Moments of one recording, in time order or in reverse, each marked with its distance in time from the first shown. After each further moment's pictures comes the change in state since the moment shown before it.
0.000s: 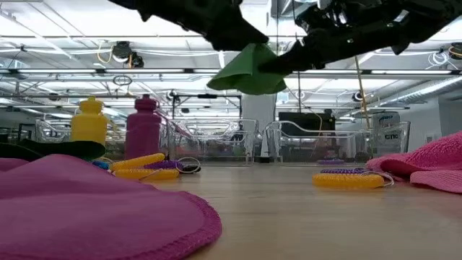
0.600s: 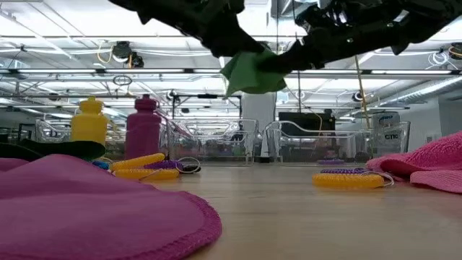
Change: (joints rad) left arm 0.002 0.015 0.000 -0.081 0.031 0.009; right arm 0.000 0.000 0.000 0.012 -0.002 0.007
